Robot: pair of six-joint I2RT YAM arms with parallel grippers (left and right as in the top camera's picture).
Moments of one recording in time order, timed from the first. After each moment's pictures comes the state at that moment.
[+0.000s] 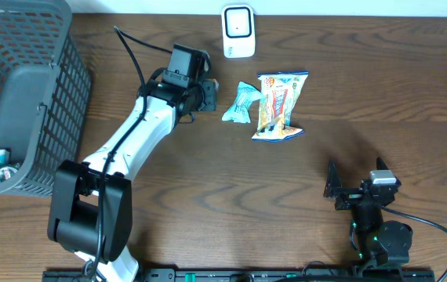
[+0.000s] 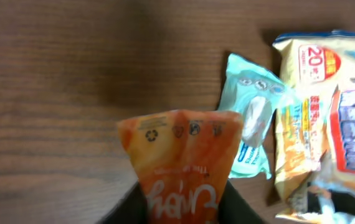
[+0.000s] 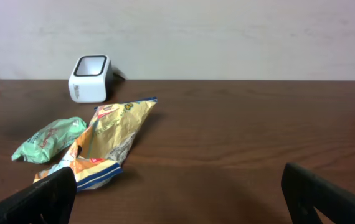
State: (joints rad) left arm -0.34 1.82 1.33 -0.49 0.12 -0.34; right arm 0.02 0.01 0.01 -0.07 -0.04 0.03
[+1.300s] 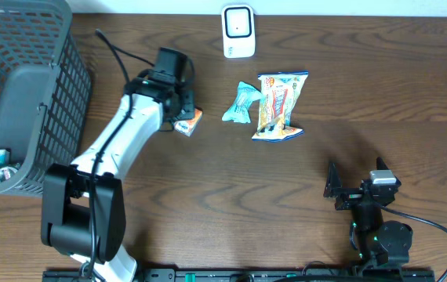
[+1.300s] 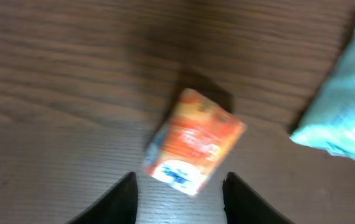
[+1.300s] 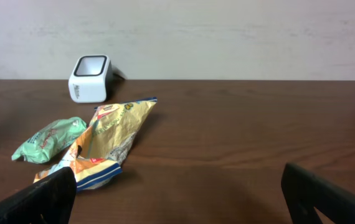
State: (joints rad) left arm -0.26 1.81 1.33 -0.71 -0.02 -0.34; right arm 0.02 0.01 0.01 -0.07 -0.04 0.03
